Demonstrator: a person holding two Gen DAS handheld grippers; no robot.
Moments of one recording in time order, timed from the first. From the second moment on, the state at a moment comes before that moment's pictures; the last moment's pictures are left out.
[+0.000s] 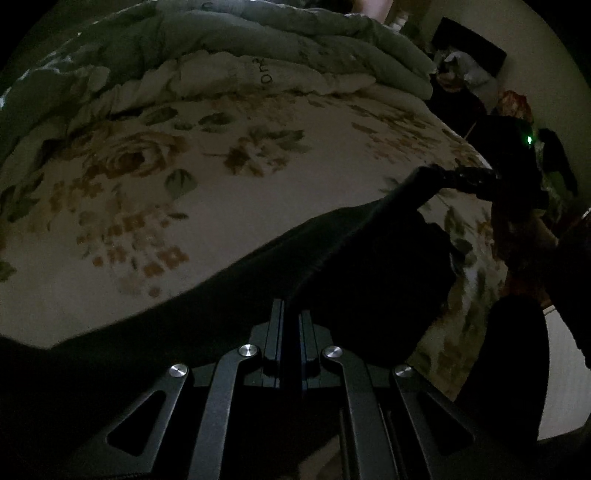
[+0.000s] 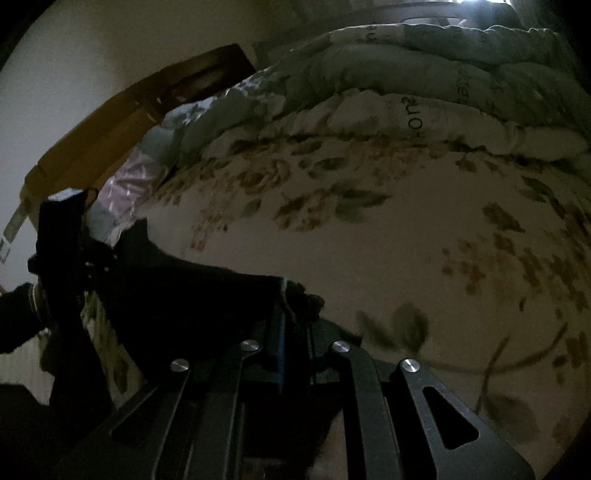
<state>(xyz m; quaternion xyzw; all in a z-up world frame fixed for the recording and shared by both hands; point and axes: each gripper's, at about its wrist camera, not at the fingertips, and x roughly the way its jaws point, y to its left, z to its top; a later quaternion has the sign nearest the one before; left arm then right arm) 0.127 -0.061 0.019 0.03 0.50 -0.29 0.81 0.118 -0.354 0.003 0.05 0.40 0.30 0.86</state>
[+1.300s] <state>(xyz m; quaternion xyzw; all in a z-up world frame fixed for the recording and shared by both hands) 0.055 -0.060 -0.029 -0.02 0.56 -0.29 0.77 0.031 -0.343 -0.011 -0.07 0.50 0.24 0.83</state>
